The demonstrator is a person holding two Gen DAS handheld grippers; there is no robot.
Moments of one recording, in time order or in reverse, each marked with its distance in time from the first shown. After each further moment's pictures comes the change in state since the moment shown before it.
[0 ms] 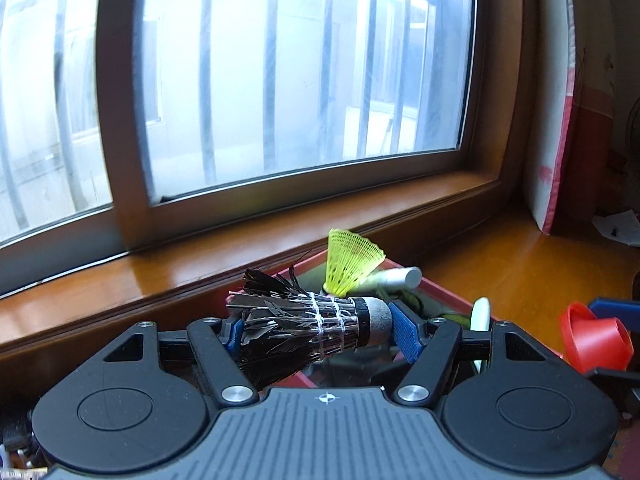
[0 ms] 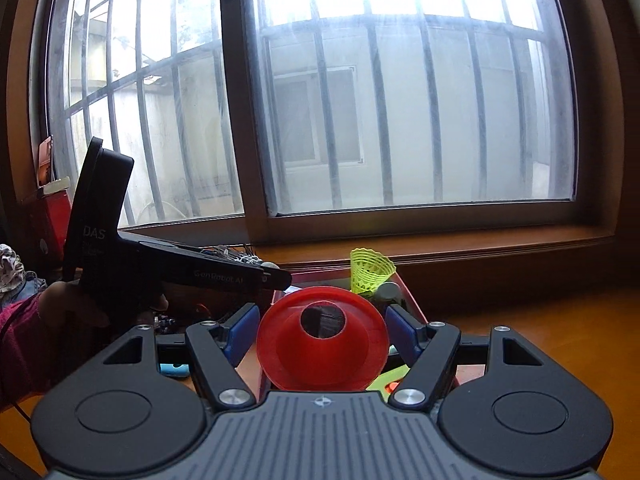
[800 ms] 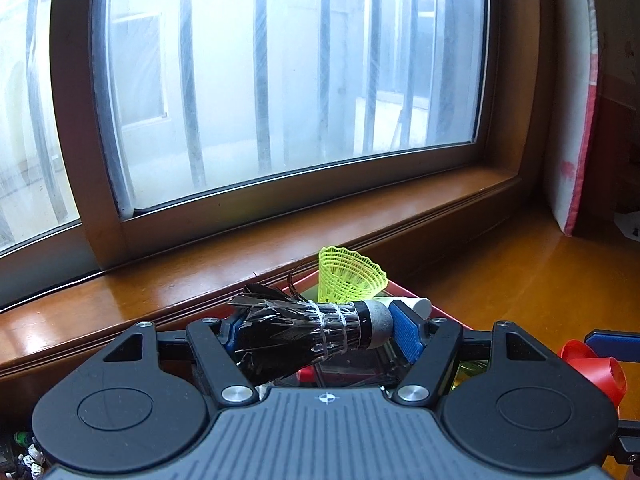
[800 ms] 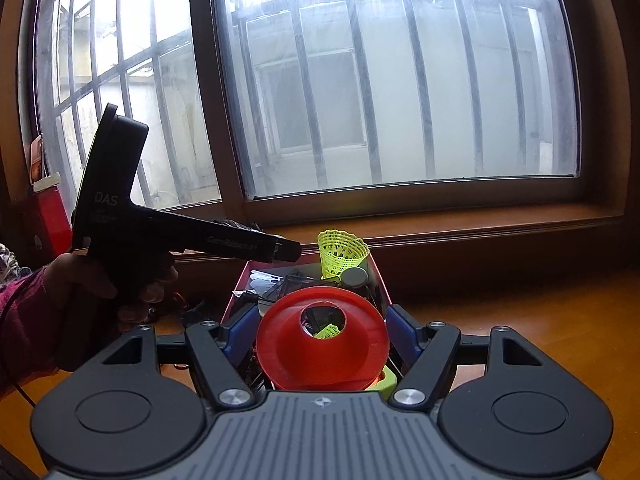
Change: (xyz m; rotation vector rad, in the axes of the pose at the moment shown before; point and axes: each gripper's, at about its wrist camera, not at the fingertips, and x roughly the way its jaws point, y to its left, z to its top) left arm 0.055 -0.015 0.020 0.003 0.035 0.050; right arm 0.036 -0.043 0.000 0.016 0.055 0.048
